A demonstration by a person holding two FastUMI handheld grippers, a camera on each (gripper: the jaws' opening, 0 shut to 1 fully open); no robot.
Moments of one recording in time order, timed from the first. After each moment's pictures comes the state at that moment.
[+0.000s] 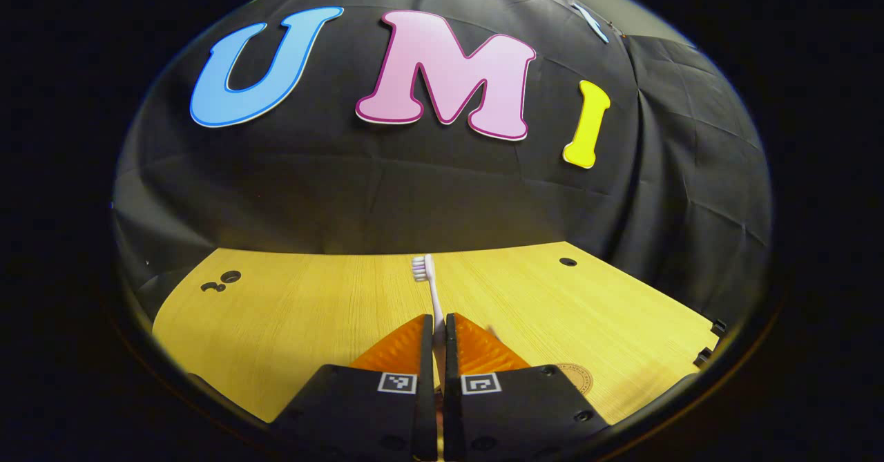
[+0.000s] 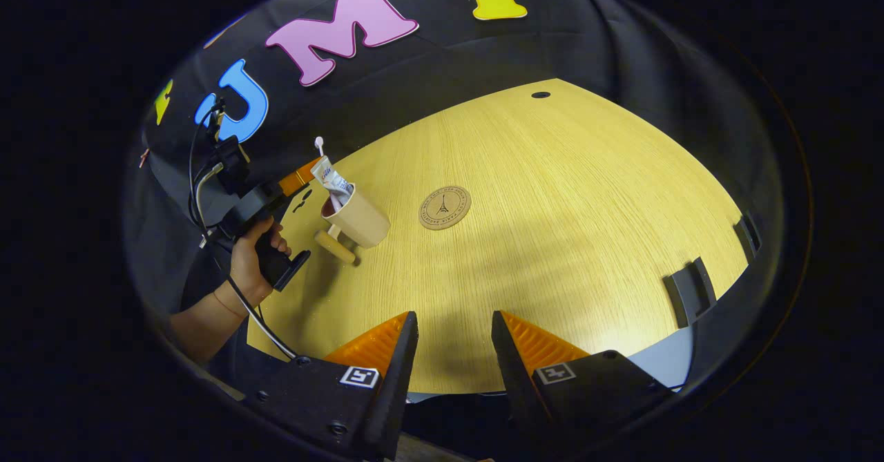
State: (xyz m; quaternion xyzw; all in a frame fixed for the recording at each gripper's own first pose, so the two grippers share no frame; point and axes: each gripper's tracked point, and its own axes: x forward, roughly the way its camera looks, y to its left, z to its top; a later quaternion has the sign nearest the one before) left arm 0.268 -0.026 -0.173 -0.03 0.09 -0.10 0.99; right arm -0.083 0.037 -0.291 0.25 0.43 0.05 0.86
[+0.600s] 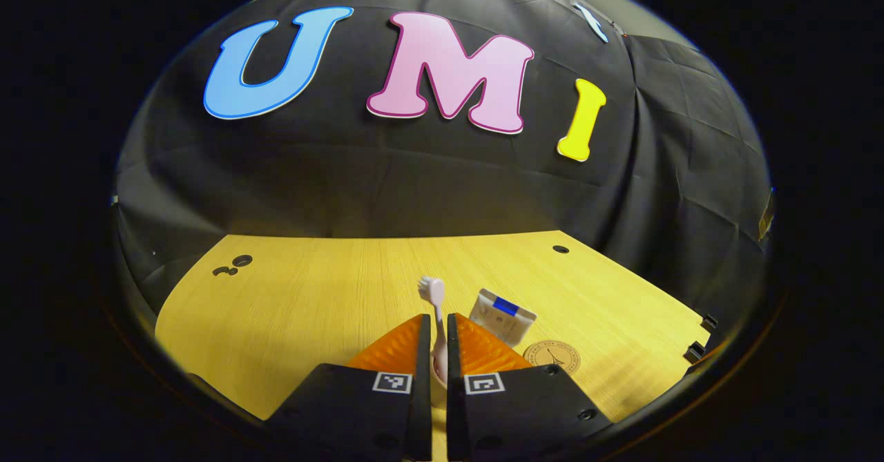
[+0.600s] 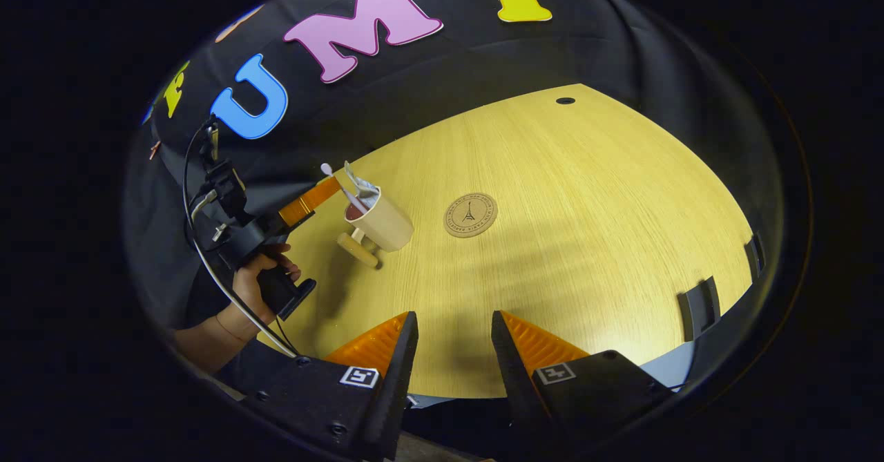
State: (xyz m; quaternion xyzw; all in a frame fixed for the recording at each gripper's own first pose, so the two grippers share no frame) left arm 0.213 -0.019 -0.180 -0.03 0.12 -0.11 0.99; right arm -0.071 0.056 -0.272 0.26 0.43 0.09 0.86
